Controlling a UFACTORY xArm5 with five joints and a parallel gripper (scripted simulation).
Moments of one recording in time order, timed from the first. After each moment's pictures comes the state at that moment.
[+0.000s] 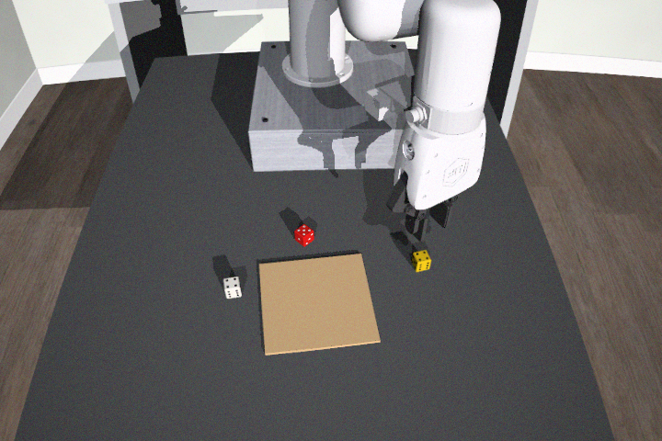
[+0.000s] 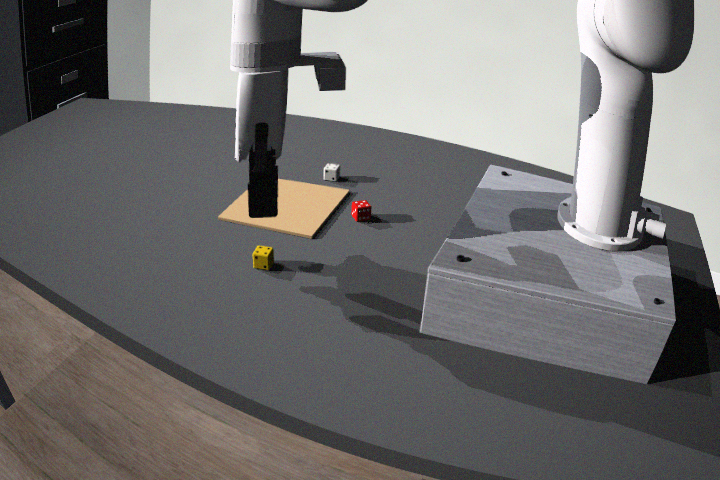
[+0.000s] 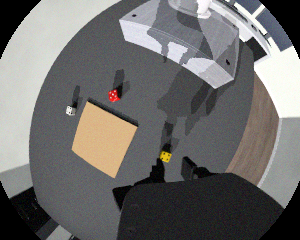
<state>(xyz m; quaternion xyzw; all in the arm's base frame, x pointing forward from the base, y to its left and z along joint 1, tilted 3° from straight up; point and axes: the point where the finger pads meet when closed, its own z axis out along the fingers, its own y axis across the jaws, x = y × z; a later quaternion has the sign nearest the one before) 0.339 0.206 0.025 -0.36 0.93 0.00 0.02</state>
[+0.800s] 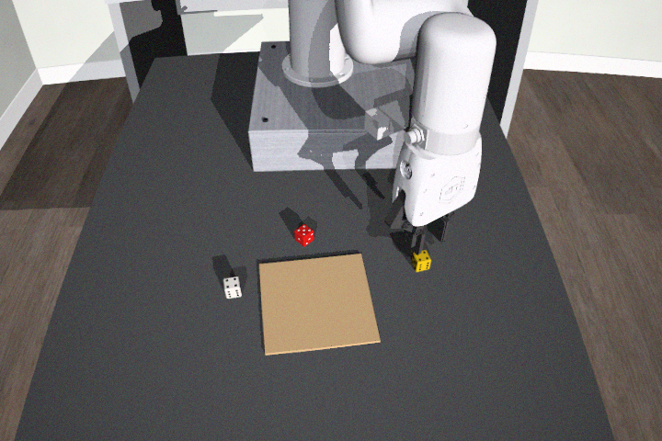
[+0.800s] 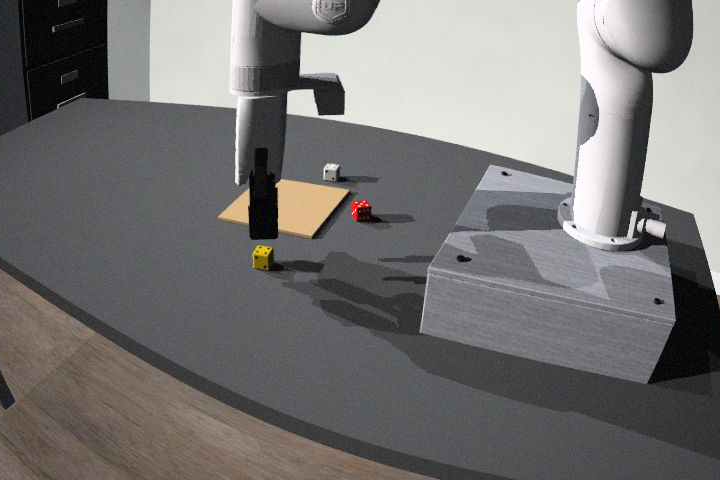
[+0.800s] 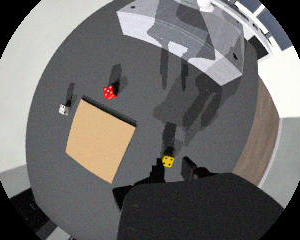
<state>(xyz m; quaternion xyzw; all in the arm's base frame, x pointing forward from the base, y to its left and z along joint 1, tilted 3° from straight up) 0.340 0.207 -0.002 -0.36 0.93 0.00 0.02</state>
